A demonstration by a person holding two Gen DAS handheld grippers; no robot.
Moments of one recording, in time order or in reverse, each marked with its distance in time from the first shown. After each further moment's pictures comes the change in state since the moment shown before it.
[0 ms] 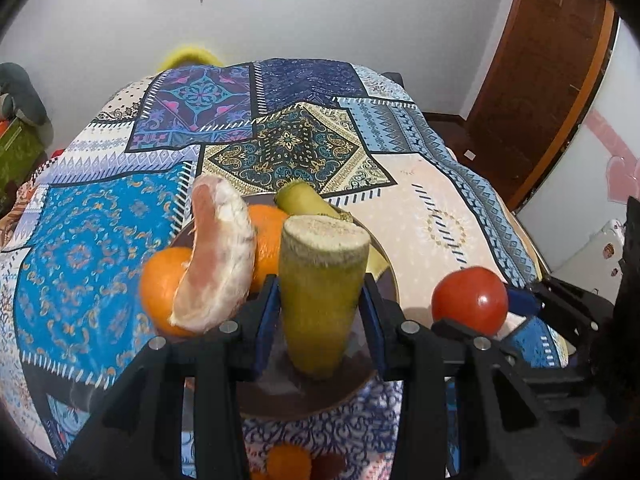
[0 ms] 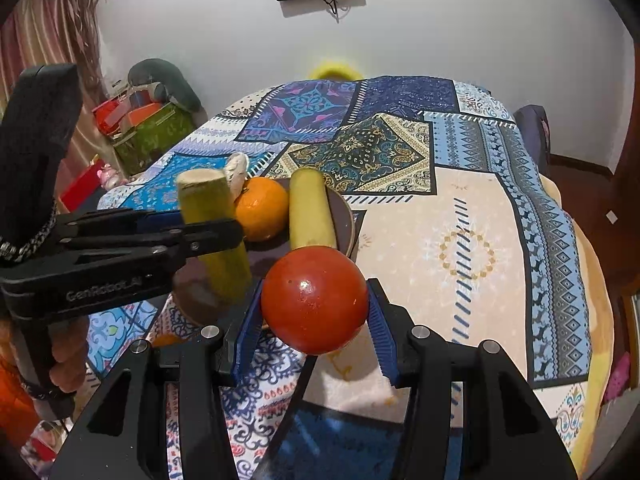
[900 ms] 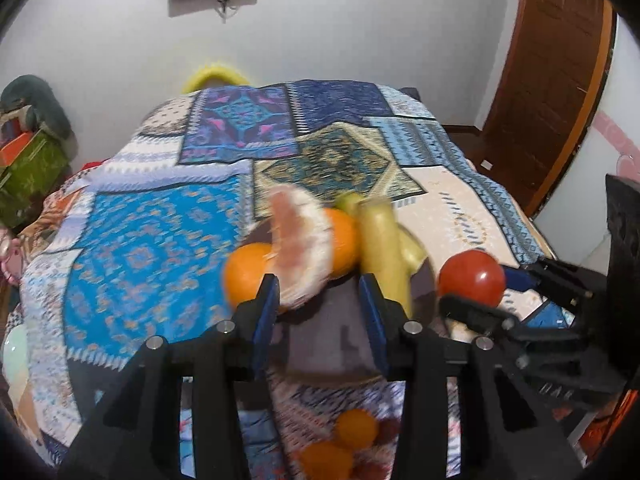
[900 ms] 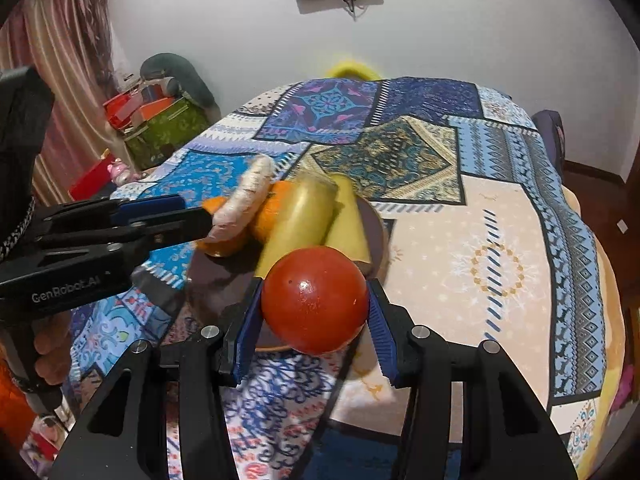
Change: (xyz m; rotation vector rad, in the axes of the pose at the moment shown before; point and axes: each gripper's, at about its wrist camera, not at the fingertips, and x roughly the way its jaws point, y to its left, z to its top) left arm -0.054 0.039 -0.020 0.012 -0.066 0.085; right arm 0.010 0.021 0.011 -0.032 0.006 0.046
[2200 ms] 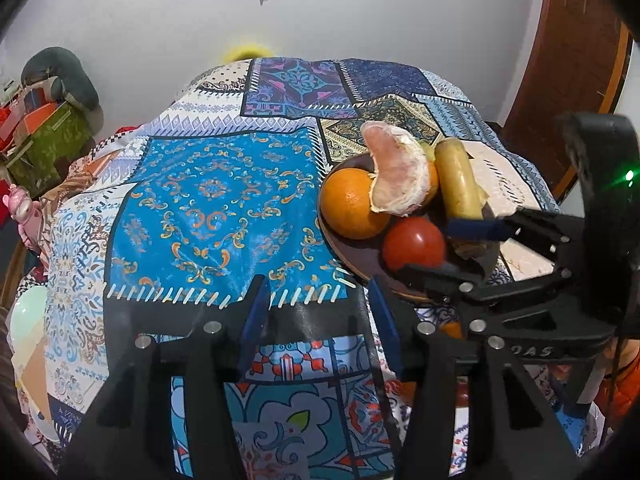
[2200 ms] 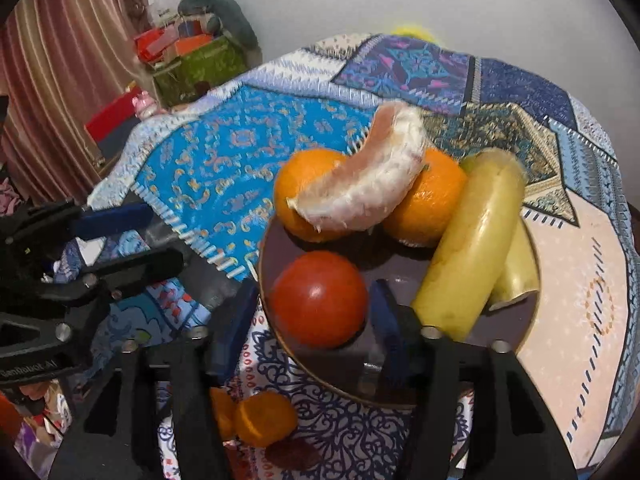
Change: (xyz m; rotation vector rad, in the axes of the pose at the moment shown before) left arm -0.022 0.063 -0.061 -0.047 0.030 0.049; right arm 0.072 0.079 0.007 -0.152 0.145 0.050
